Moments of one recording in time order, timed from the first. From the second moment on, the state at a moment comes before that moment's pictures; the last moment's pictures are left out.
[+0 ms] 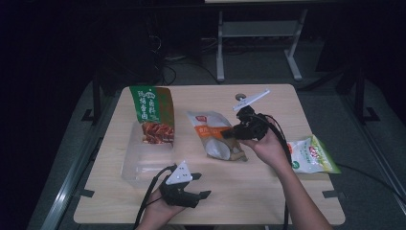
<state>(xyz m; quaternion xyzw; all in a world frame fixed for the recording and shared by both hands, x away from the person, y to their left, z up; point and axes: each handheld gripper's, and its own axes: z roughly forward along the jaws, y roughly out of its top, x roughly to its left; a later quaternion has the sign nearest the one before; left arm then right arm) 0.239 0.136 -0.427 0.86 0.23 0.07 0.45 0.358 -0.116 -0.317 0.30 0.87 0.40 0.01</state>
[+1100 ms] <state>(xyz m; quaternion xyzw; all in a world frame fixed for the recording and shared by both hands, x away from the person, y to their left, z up) 0.230 0.135 -0.433 0.87 0.22 0.07 0.44 0.376 -0.053 -0.287 0.26 0.87 0.43 0.00</state>
